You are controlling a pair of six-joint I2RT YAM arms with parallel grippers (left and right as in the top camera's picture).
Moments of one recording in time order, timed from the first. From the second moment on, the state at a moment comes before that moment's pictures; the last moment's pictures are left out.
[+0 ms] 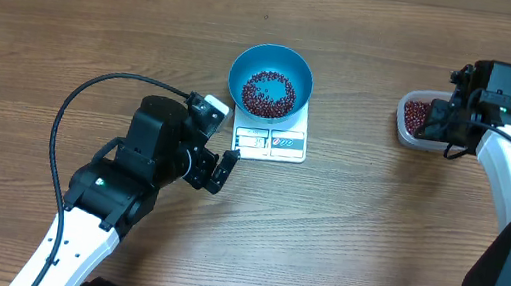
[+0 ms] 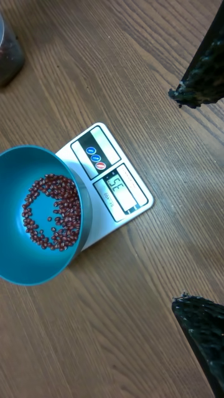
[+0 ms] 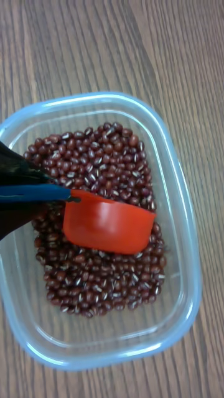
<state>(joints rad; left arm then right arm) -0.37 1.08 0.89 -0.58 0.14 0.08 -0.14 1.74 1.27 -0.66 -0.04 0.04</state>
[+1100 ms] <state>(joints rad) -0.37 1.08 0.89 -0.58 0.14 0.08 -0.35 1.77 1.27 -0.69 -0.50 0.02</state>
